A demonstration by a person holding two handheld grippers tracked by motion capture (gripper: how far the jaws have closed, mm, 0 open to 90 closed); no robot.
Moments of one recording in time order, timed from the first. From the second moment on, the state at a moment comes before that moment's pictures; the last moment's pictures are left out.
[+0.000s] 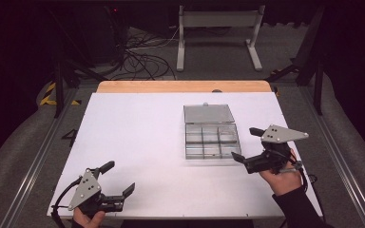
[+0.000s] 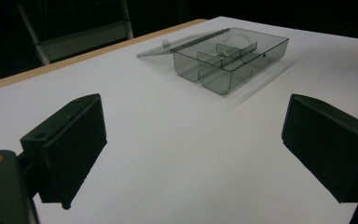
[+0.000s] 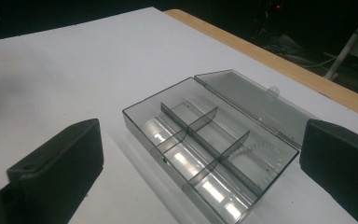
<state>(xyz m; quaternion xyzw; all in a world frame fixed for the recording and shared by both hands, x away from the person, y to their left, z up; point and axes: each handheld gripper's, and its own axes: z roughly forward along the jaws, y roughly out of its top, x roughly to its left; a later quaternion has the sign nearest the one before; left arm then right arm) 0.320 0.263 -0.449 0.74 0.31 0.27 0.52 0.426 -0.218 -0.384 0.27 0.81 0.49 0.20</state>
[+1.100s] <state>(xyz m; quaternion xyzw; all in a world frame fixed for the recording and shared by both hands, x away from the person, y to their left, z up) 0.320 0.261 -0.450 0.74 0.31 0.27 0.53 0.402 -0.245 -0.442 0.29 0.81 0.48 0.16</state>
